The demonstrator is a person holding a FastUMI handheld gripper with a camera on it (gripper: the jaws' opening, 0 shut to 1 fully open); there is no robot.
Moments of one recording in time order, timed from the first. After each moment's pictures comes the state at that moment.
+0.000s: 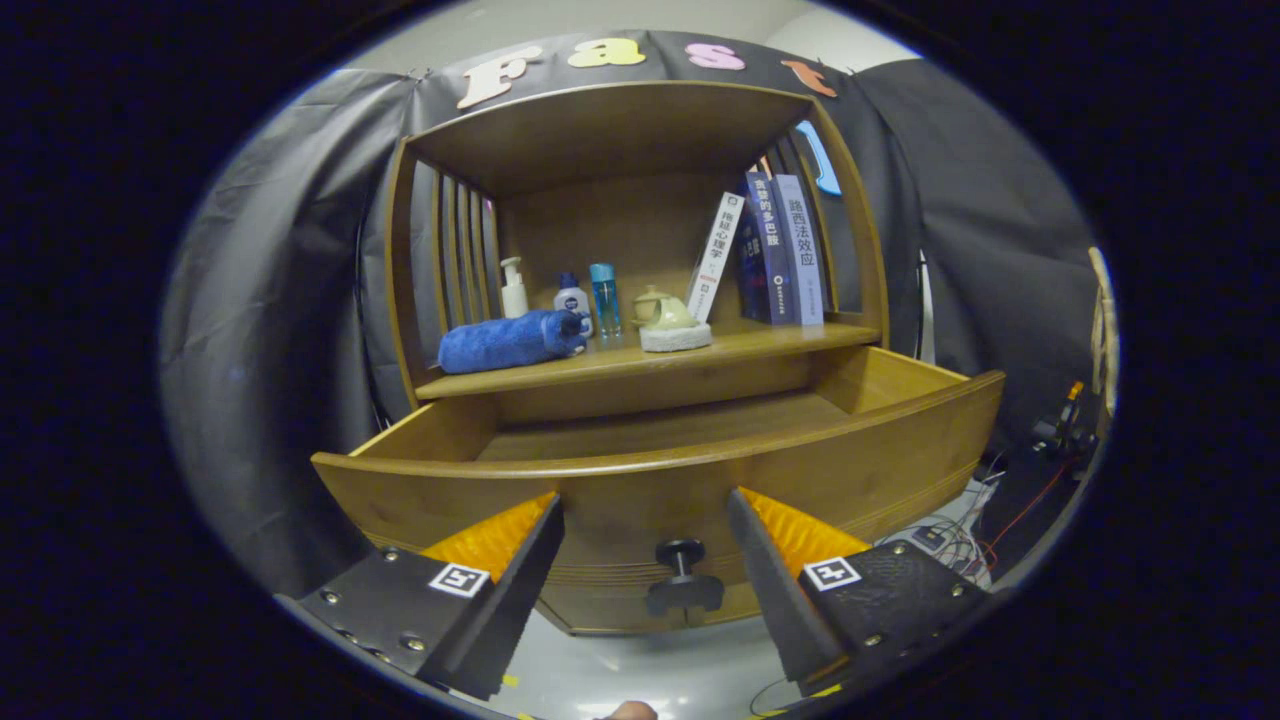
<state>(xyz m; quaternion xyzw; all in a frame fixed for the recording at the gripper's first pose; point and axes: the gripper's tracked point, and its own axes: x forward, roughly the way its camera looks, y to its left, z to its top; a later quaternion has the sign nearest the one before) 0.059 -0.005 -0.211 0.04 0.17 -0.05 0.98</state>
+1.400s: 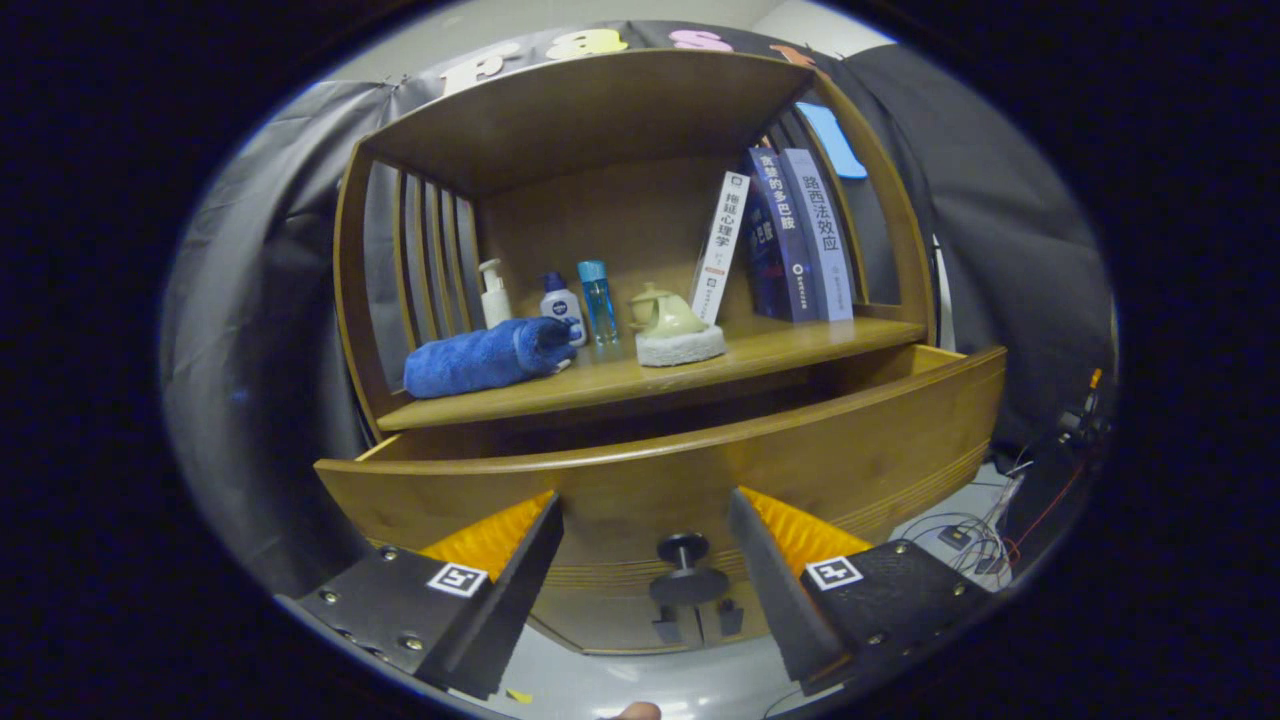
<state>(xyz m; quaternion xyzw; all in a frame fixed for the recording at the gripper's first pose) 0.141 -0.012 -0.227 0.06 0.17 -0.04 0.98</state>
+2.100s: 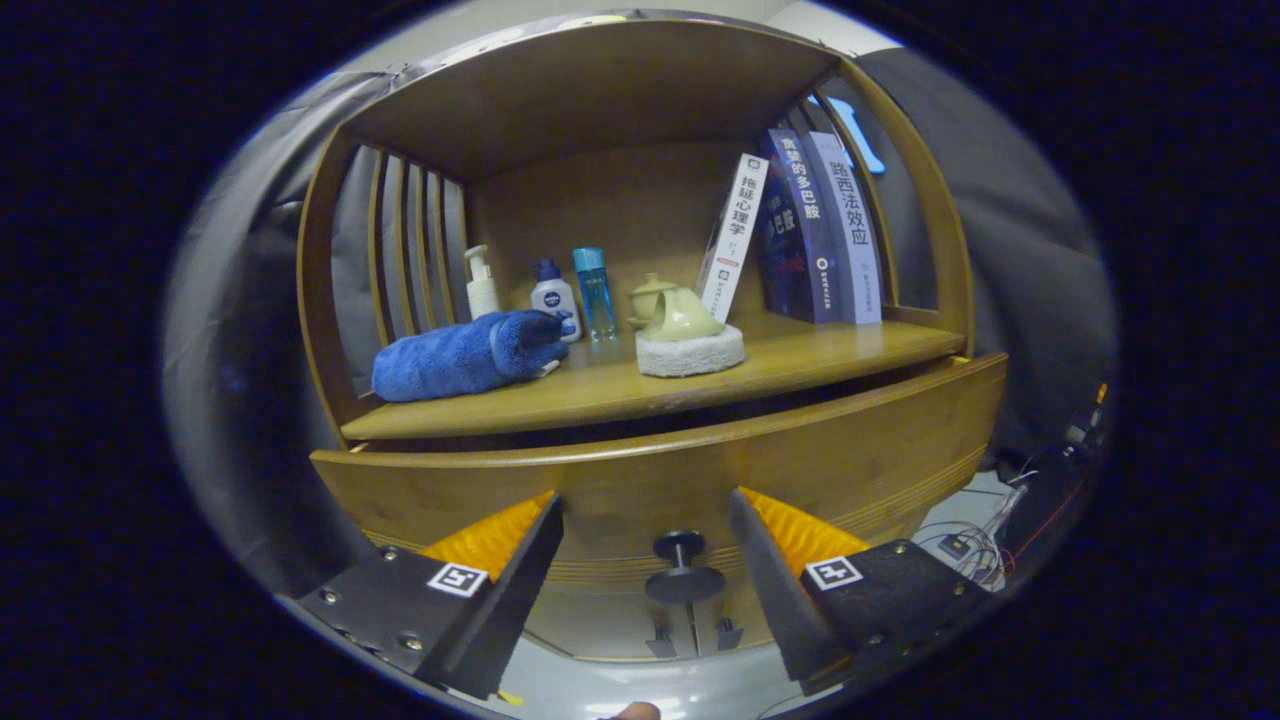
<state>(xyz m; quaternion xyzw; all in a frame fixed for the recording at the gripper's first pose) 0.189 -0.014 -0.236 0.05 0.19 -0.04 0.98</state>
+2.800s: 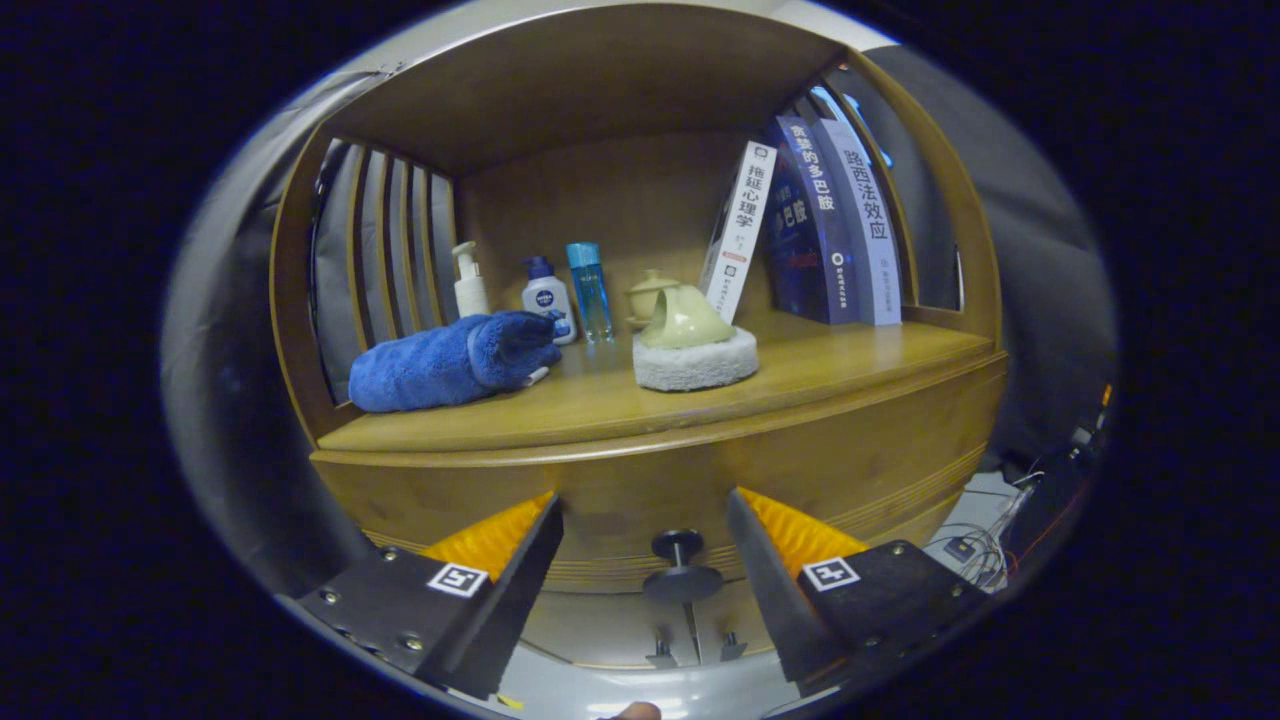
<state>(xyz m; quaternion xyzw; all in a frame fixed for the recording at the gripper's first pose) 0.214 -0.017 -0.242 0.05 0.19 -0.04 0.98</state>
